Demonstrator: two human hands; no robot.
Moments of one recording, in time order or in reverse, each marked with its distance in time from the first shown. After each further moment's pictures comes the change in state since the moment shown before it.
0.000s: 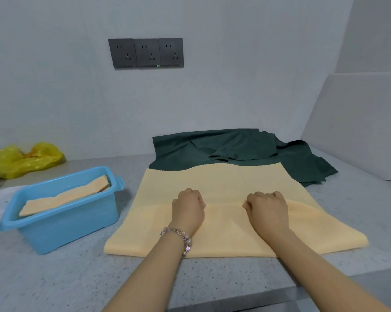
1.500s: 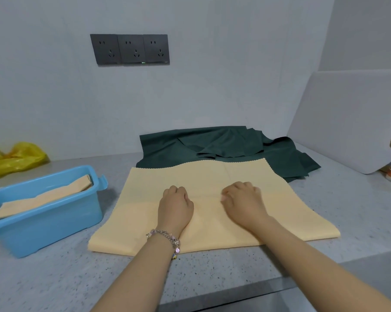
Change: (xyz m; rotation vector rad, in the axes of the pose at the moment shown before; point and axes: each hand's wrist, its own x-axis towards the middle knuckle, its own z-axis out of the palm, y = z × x) left_hand 0.003 -0.004 0.017 0.039 0.191 0.064; right_hand 0.010 -0.004 -0.001 0.370 -0.091 -0.075
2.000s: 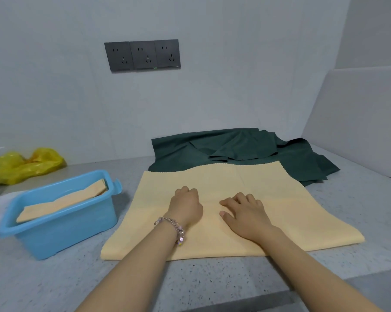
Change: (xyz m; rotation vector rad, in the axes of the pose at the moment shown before) left_hand 0.022 0.004 -0.027 0.163 -0.363 -0.016; right_hand -0.004 -0.017 0.015 0.028 -0.202 -0.039
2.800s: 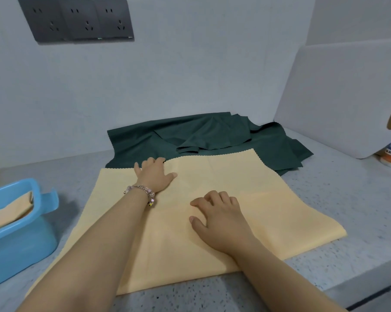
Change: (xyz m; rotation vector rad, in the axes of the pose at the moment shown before) left_hand 0.130 -0.020 0.024 0.041 0.082 -0.028; right_hand -0.002 0.001 0.010 0.041 0.177 -0.033
